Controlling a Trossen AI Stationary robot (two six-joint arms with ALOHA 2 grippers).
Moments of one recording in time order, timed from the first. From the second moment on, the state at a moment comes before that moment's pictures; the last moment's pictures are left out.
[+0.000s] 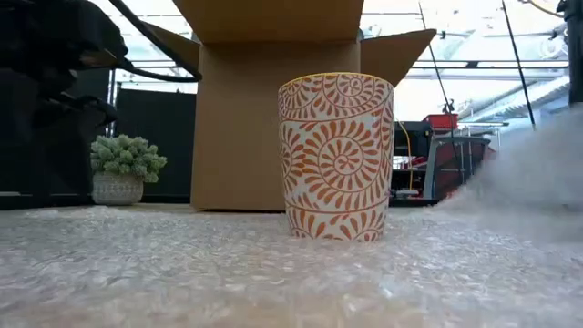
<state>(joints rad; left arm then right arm) -0.63 1.47 0.70 -0.34 -0.28 -0.62 0.94 1.51 0.70 -0.21 0.70 1.69</state>
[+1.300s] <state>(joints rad) -0.63 1.47 0.75 -0.12 -0.30 -0.58 0.42 1.67 0.85 0.45 0.36 0.57</state>
